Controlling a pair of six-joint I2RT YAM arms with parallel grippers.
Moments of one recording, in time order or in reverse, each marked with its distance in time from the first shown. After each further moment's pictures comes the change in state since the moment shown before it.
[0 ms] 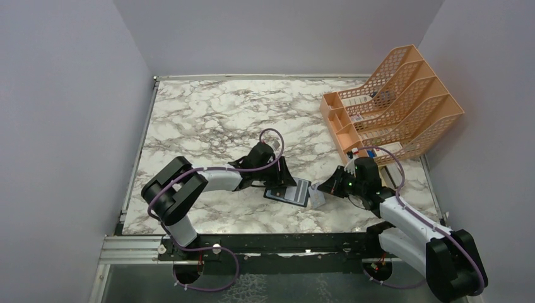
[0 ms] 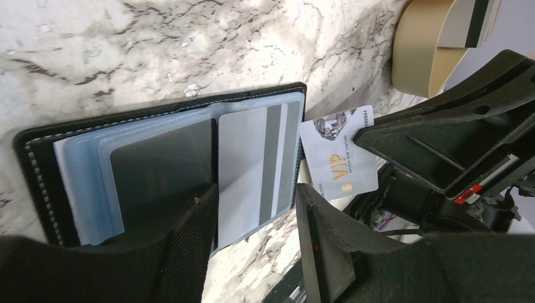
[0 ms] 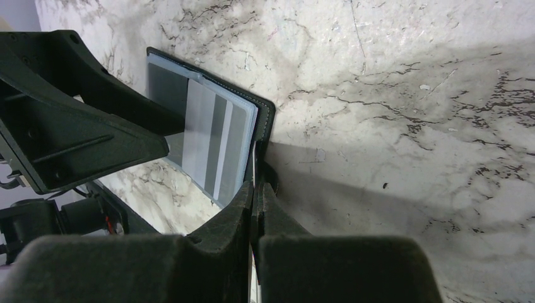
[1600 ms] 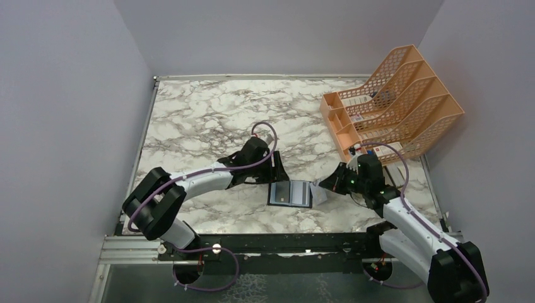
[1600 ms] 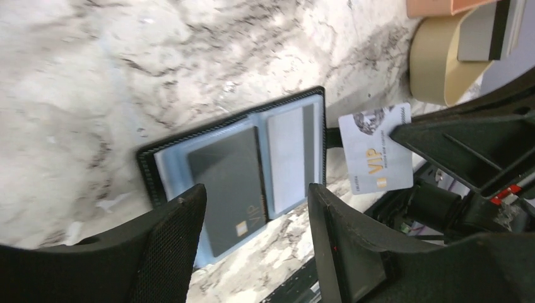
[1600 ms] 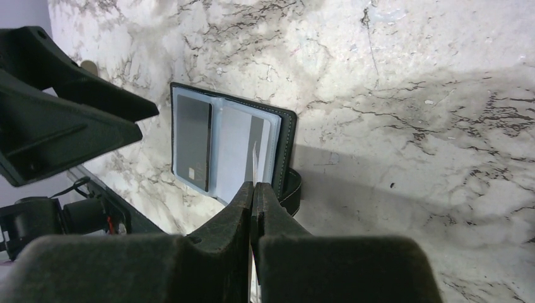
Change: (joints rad) left arm 0.002 -0.146 0.037 -0.218 -0.105 0.100; right arm 0.000 -0.084 0.057 -0.105 0.023 -0.037
